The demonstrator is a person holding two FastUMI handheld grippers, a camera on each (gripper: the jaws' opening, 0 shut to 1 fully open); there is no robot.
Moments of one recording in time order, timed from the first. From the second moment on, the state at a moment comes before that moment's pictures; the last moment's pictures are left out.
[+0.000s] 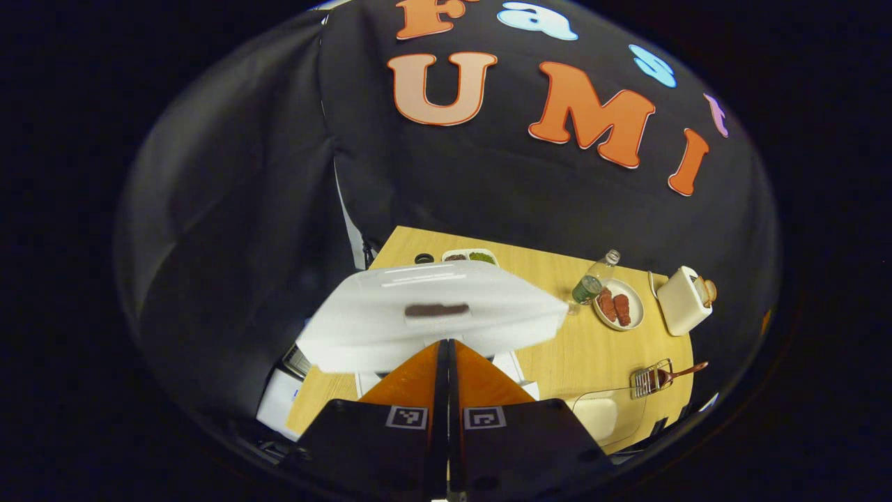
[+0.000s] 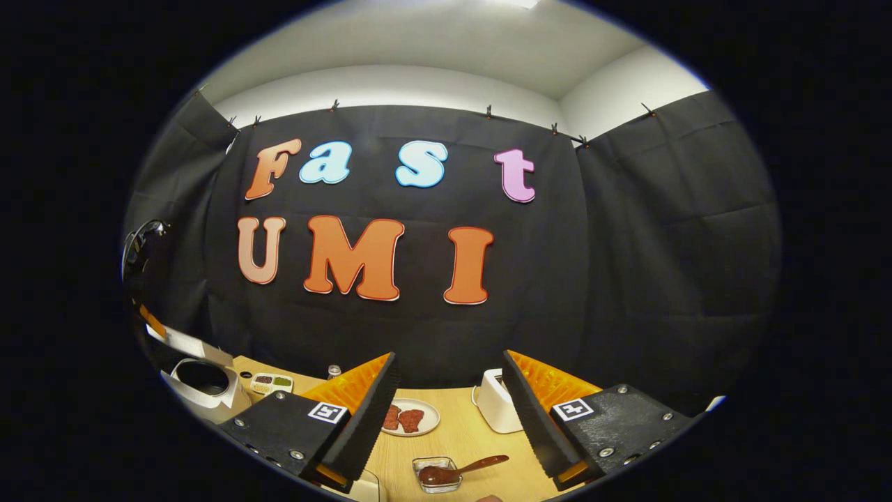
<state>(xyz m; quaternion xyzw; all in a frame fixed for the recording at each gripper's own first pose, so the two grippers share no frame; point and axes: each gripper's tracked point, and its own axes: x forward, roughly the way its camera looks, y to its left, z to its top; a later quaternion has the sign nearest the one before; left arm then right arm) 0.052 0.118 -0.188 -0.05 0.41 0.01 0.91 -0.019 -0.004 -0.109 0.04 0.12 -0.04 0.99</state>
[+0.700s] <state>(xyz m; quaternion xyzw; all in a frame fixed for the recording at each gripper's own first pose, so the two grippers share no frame) 0.024 0.081 -0.041 0.00 0.13 0.06 0.99 -0.032 -0.005 -0.236 0.09 0.27 0.02 0.96</state>
